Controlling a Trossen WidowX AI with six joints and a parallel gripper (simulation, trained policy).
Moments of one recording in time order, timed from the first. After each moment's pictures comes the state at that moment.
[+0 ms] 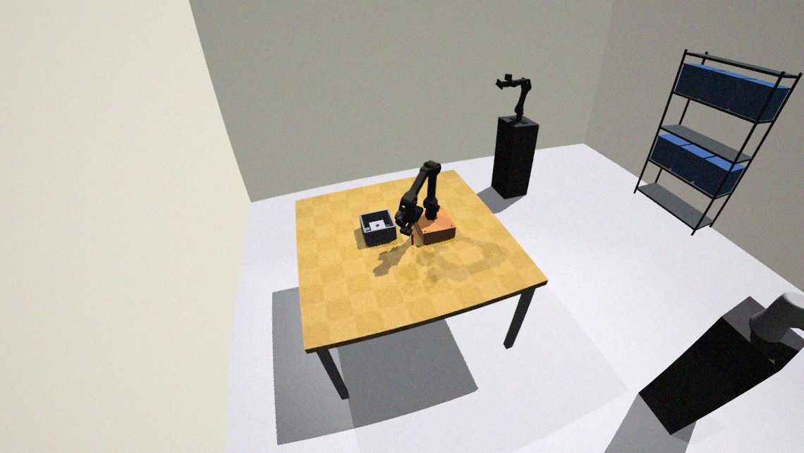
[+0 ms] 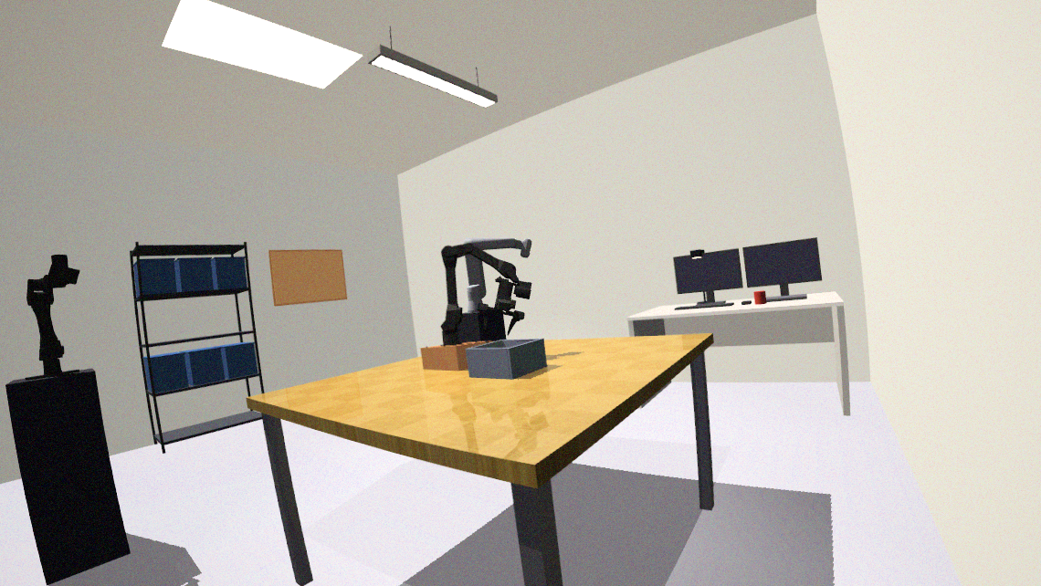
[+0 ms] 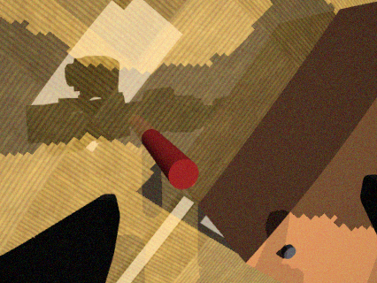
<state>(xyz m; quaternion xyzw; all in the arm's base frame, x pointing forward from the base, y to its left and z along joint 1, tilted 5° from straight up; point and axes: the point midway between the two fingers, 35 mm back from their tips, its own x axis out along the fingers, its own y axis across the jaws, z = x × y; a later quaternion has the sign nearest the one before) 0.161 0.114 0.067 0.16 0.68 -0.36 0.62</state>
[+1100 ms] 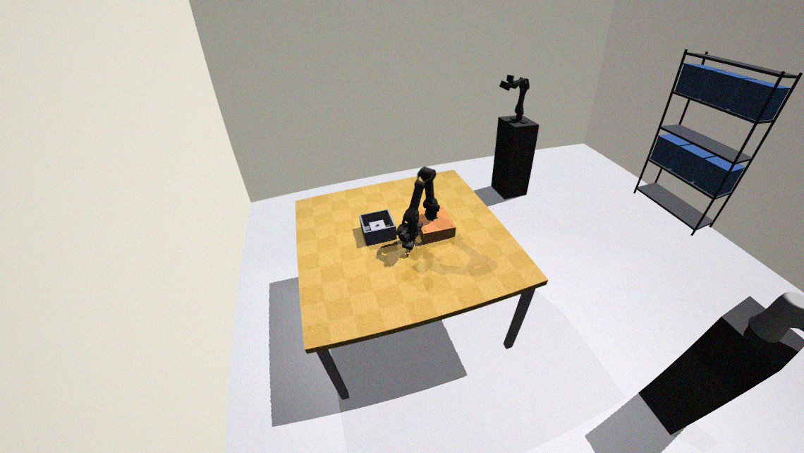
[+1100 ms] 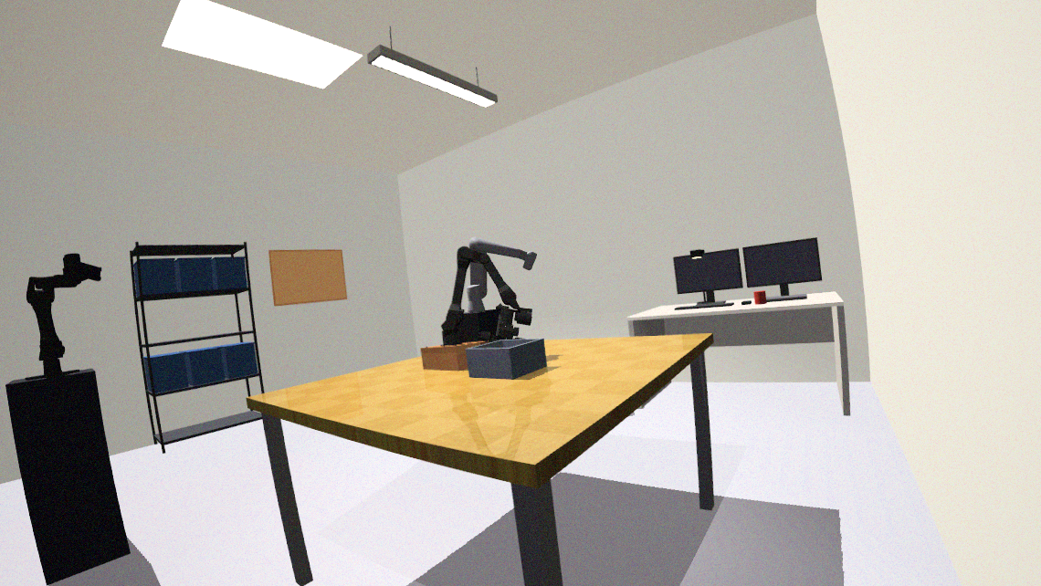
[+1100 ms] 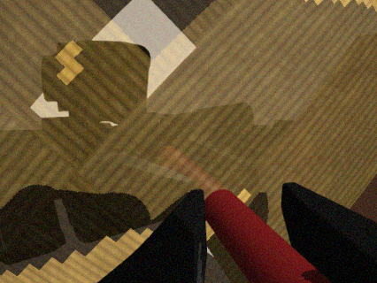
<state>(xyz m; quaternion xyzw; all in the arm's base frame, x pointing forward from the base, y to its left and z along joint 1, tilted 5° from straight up) 0.157 0.117 -0.042 0.14 0.67 -0.33 0.65</state>
